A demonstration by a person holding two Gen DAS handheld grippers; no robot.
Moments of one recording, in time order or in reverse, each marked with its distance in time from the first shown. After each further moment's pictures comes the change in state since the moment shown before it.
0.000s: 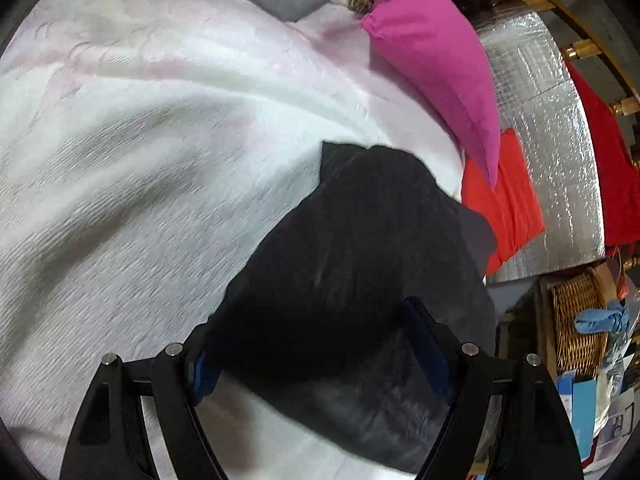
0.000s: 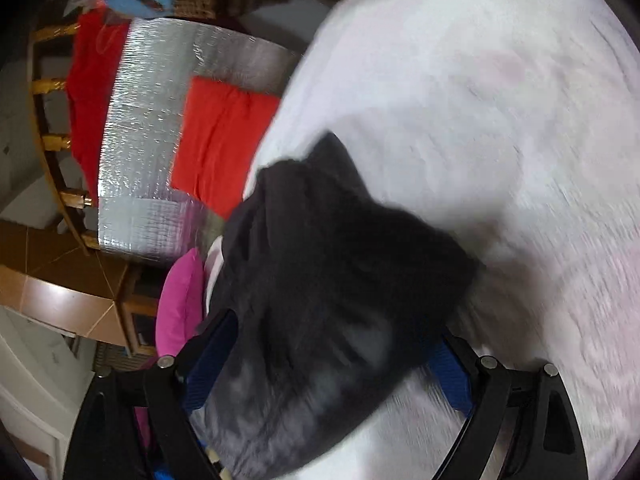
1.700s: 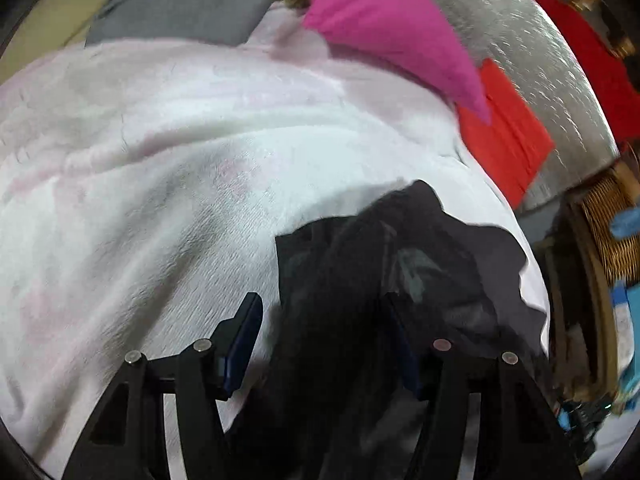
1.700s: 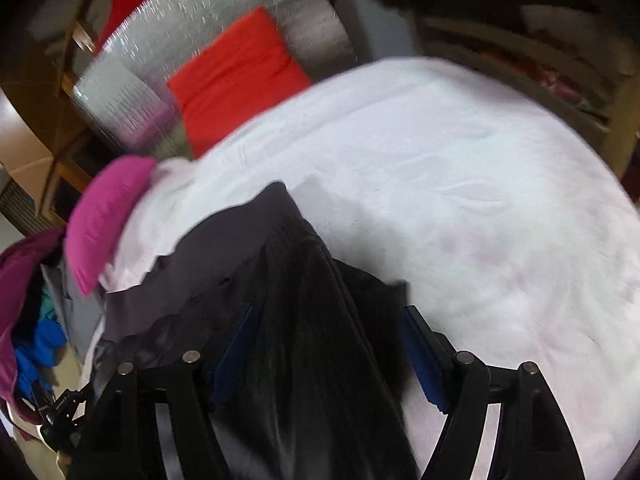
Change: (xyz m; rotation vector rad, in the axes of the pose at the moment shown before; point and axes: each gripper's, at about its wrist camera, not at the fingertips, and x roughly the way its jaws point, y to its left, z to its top) left arm -0.016 -0.011 0.015 0.298 0.066 0.132; right arm -0.004 0.073 0.036 -0.541 0.124 -0.347
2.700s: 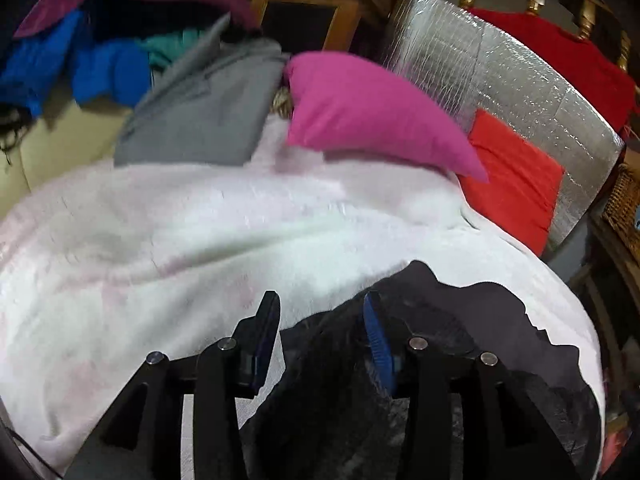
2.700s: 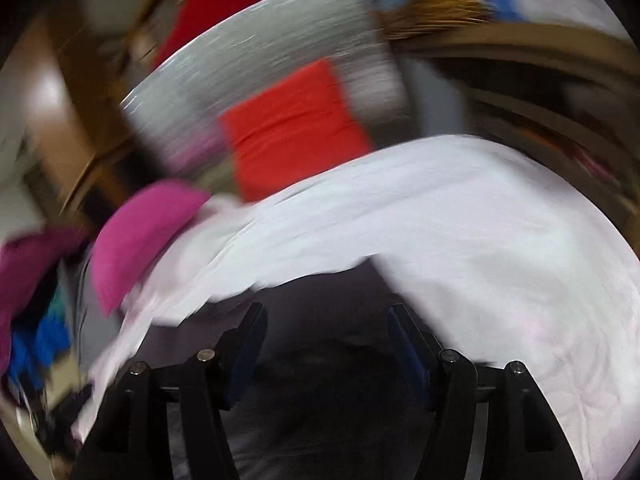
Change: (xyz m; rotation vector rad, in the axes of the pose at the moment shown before) left arm -0.040 -0.062 -0.015 0.177 -0.395 0.196; right arm -0.037 0.082 -0.008 -0.203 -0.218 0.083
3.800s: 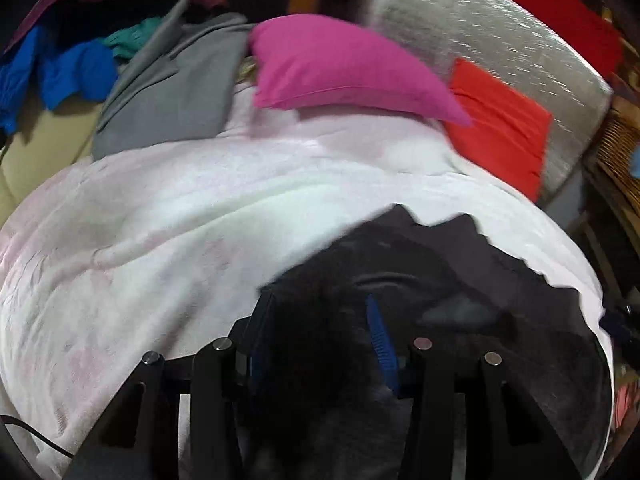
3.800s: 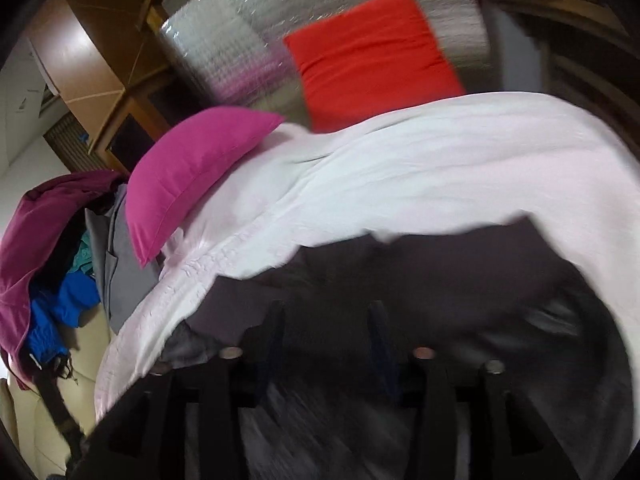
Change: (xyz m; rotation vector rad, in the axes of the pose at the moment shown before) left arm 0.005 -0.022 -0.016 0.125 0.151 -0.035; right arm 0.053 0.070 -0.015 -0.009 0.195 0.101
